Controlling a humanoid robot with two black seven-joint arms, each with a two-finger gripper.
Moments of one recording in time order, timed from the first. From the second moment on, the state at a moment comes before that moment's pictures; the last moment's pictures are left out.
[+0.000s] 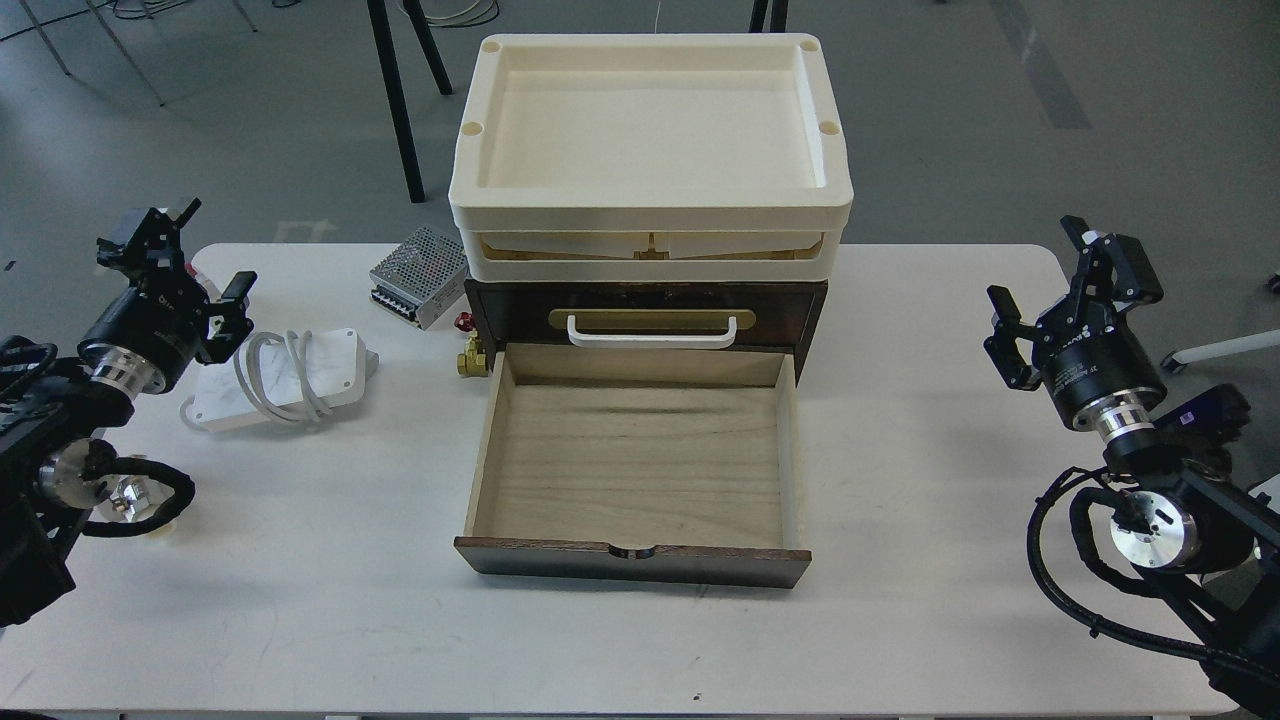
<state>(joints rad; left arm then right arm) -0.63 0.48 -0.59 -0.42 0.16 -0.49 -0.49 0.32 -0.52 0.88 1.16 -0.28 0.04 0.49</state>
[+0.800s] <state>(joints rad) -0.89 0.71 -0.58 -0.45 0.46 -0.49 -0.49 0.32 -0.52 0.88 1.16 -0.28 0.04 0.49</state>
